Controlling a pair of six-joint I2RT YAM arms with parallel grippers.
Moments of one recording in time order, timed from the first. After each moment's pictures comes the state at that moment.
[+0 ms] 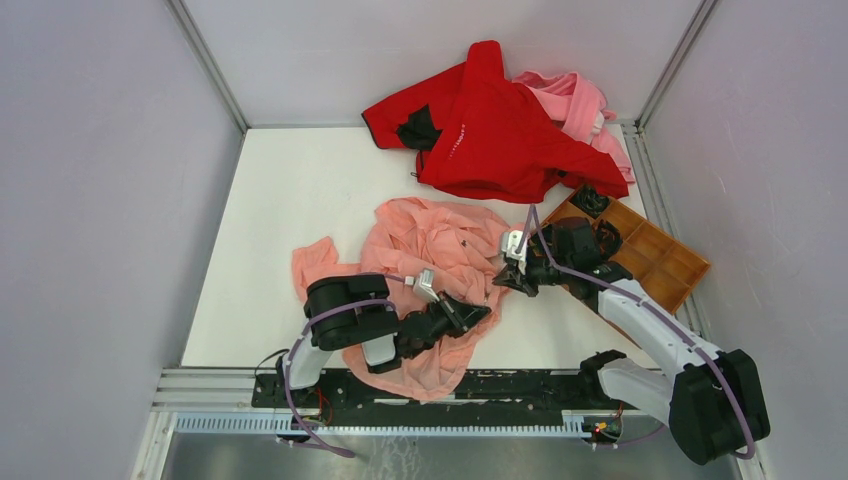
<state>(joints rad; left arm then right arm) -1.24 2.07 0.42 1.52 -0.37 -1.30 0.35 1.06 0.56 -0.28 -0.90 -0.70</state>
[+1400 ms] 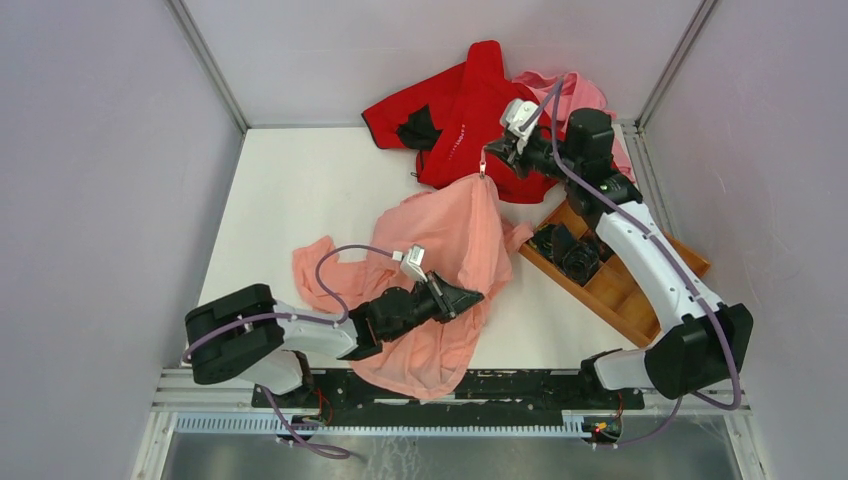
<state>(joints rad) -1.17 1.44 0.39 0.97 -0.21 -1.21 0.31 1.36 1.27 -0.11 -0.63 -0.49</state>
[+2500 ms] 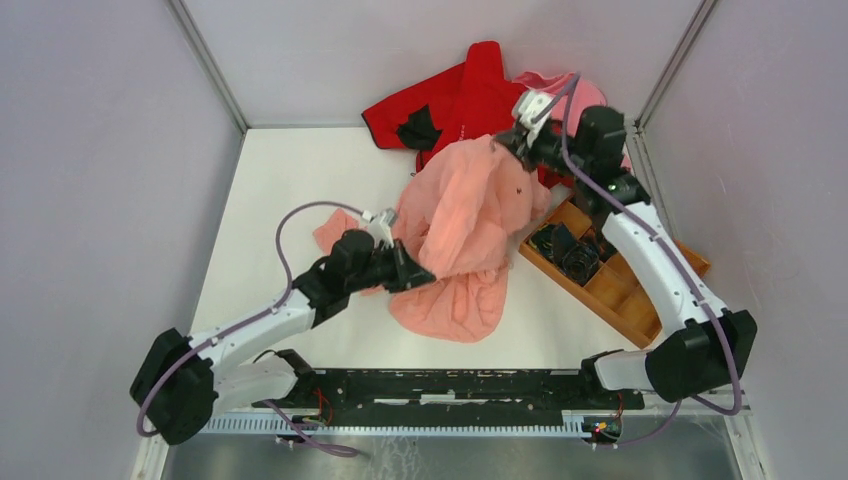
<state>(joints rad) -0.71 1.13 0.66 0.08 0.29 -0.82 0.27 1.37 1.42 -0.09 -0.60 -0.45</state>
